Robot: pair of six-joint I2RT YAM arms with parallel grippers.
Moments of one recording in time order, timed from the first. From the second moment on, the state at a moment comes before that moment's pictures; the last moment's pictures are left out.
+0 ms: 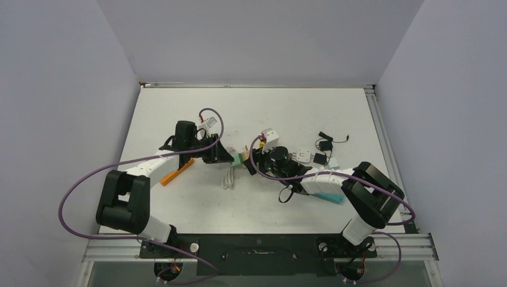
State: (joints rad) left arm -0.25 1.50 0.81 -0.10 0.74 -0.47; right arm 0.82 1.62 0.69 0.52 0.07 0.32
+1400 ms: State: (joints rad) left arm -0.26 1.54 0.83 -0.07 0.76 -0.52; right arm 0.80 1.61 0.69 0.52 0.08 0.30
